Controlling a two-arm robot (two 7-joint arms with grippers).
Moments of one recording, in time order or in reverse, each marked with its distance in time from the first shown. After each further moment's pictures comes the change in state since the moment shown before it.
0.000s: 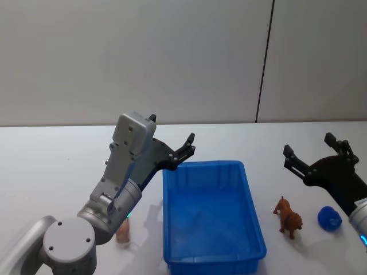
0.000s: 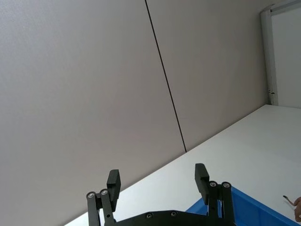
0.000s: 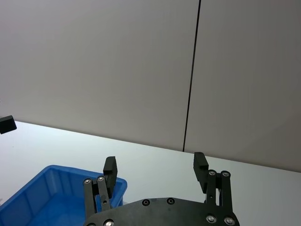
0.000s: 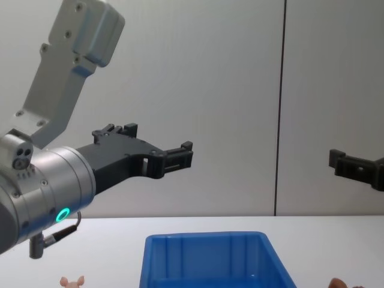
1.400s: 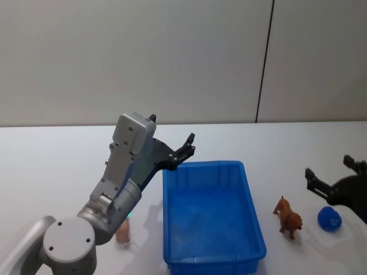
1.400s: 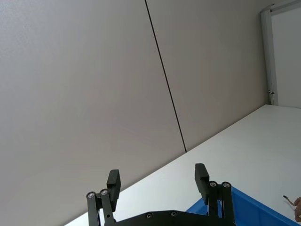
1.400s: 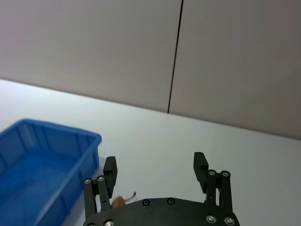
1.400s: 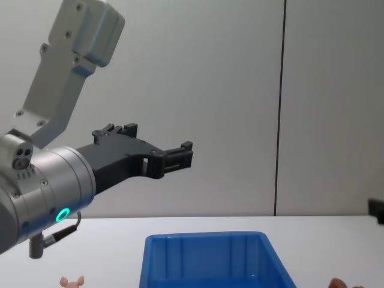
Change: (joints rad) left arm 0.000 0.000 0.000 0.000 0.000 0.000 0.000; right arm -0.023 0.082 0.058 0.040 0.034 0.083 0.064
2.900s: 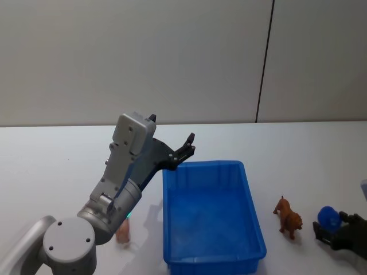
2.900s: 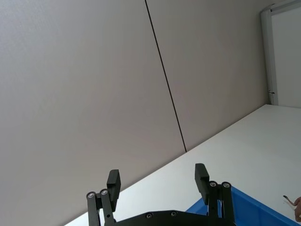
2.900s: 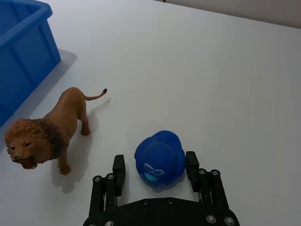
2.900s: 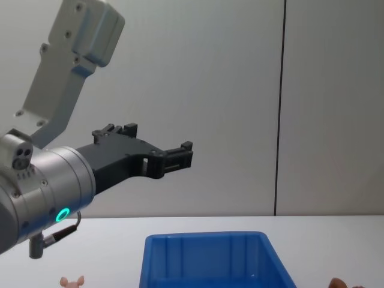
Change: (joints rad) left arm 0.000 0.000 0.000 0.000 0.000 0.000 0.000; right arm 0.088 -0.009 -0.019 0.293 -0.074 0.176 0.121
